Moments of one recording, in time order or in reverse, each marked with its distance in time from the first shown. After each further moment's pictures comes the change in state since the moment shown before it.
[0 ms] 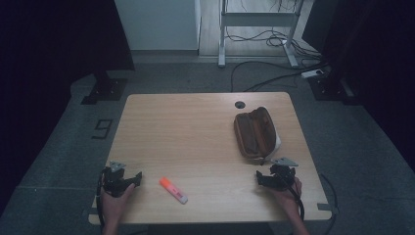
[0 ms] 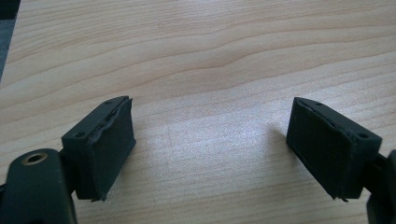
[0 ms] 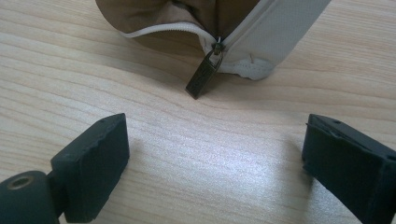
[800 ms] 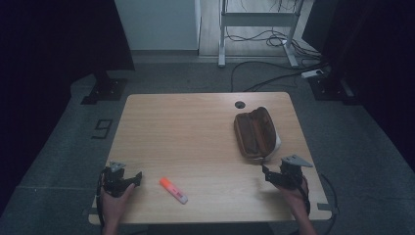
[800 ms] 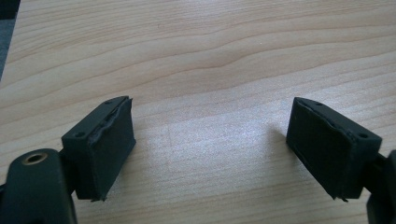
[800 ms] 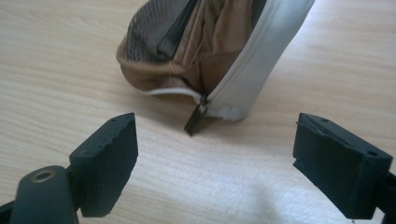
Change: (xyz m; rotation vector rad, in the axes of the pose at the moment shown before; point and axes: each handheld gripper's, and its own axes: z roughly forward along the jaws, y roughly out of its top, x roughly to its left) left arm 0.000 0.000 0.000 0.000 0.000 0.000; right arm -0.014 0.012 -0.033 -0.141 0.053 0.047
